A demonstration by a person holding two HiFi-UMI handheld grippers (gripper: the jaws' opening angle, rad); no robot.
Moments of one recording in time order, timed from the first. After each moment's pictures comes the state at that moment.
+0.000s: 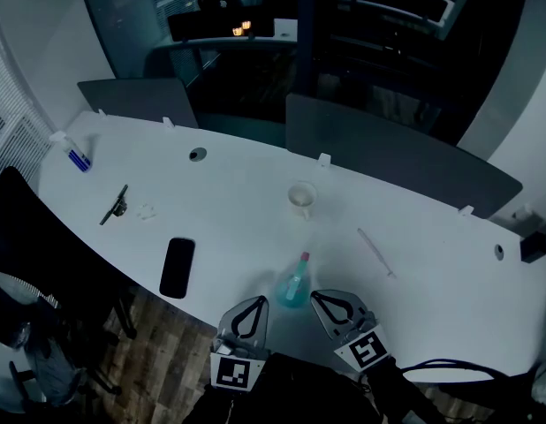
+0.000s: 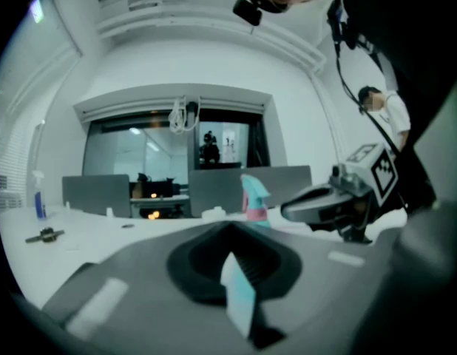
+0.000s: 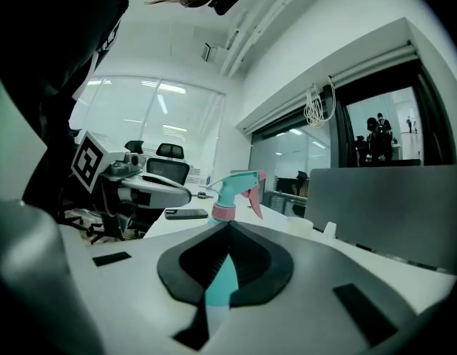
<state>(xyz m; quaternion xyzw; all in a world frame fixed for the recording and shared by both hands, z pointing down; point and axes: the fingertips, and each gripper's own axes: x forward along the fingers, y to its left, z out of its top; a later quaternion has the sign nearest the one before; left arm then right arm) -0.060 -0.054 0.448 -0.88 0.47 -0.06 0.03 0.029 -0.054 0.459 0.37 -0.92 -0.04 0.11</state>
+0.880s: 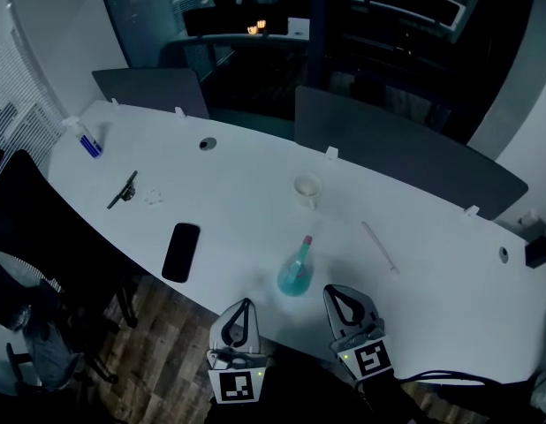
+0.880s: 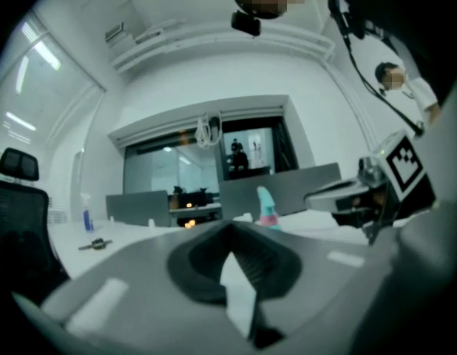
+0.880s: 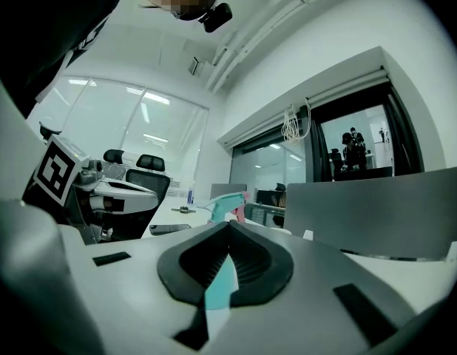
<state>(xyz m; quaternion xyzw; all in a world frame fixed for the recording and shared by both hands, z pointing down) -0.089 -0.013 0.429 -0.80 0.60 -0.05 0.05 0.053 -0.034 0.432 0.45 -0.89 -0.06 0.06</state>
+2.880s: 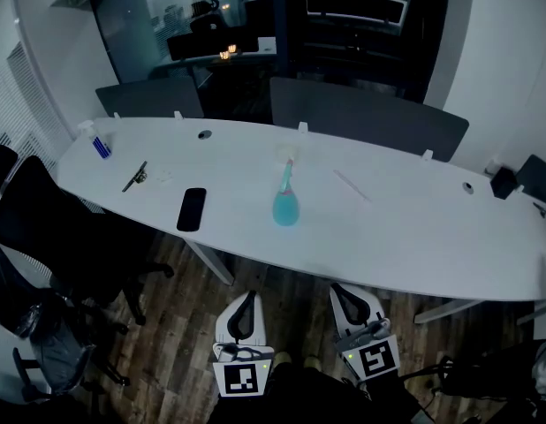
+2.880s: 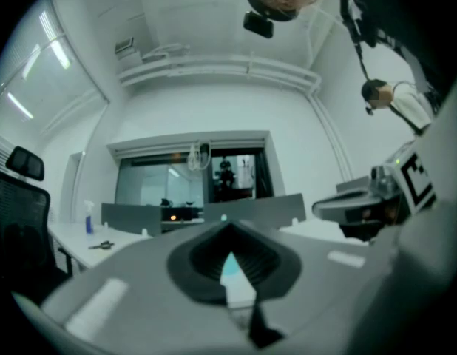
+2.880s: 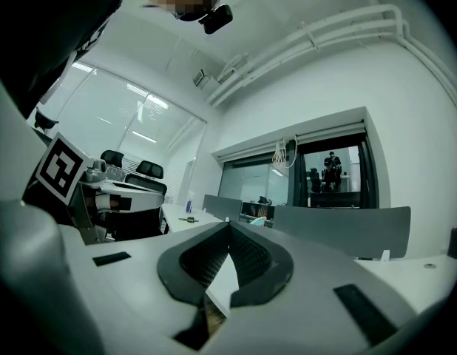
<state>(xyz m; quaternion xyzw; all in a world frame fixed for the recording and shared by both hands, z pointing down) -0.098 0.210 0.379 -0.84 0.54 0.01 0.07 0.043 0.221 0.380 0.52 -0.85 -0.09 0.03</state>
